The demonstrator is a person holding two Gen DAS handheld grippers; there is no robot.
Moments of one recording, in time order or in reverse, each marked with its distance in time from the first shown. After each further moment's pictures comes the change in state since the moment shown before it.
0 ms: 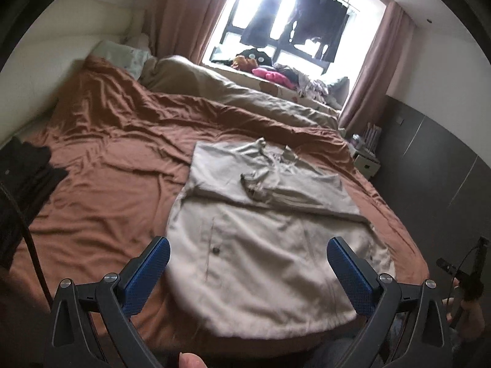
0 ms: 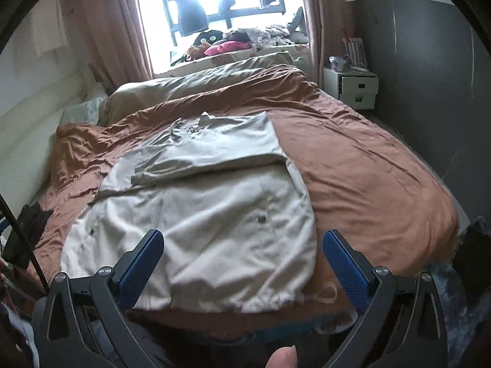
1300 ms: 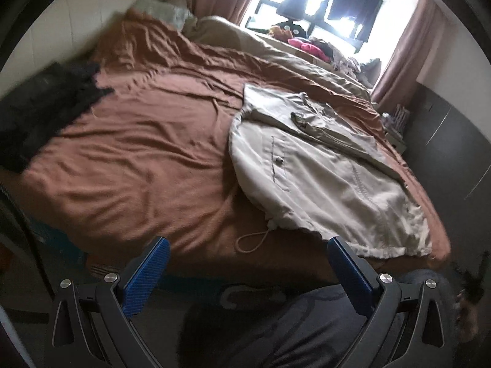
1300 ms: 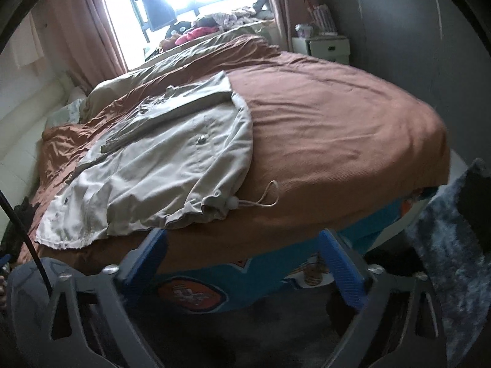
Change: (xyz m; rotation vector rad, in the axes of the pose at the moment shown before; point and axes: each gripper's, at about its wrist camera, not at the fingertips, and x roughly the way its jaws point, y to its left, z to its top) left arm 0.005 0.085 -0.127 -0.103 0.131 0.074; right arm 0.017 -0.089 -0.091 0.121 0.078 0.006
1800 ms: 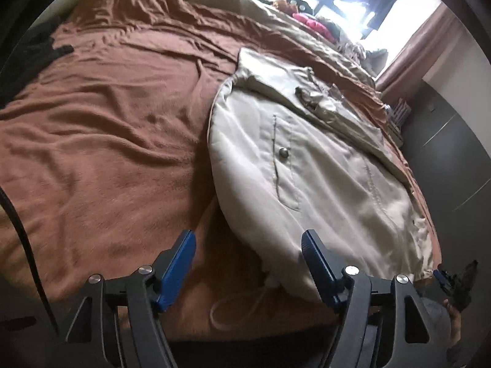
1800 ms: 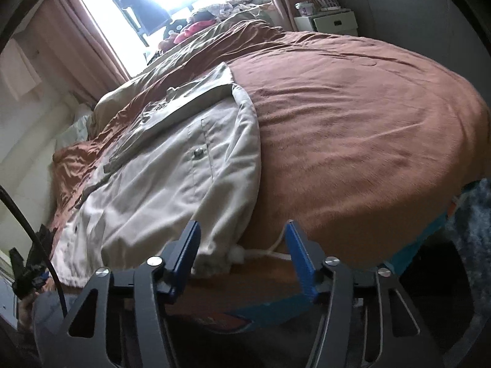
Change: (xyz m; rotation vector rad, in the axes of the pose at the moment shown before) left arm 0.118 0.006 0.034 -0.067 0.143 -0.064; right arm 0.060 -0.032 0.038 0.123 0.031 0.113
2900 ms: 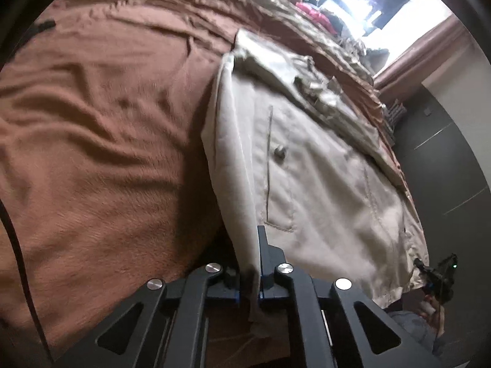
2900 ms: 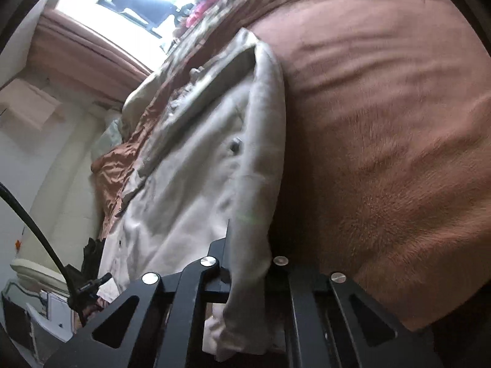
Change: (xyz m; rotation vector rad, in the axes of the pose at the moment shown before) left arm 0.020 -0.002 0.018 -0.051 0.053 -0.084; right arm 0.047 -0.007 0.028 0.154 0.097 0.249
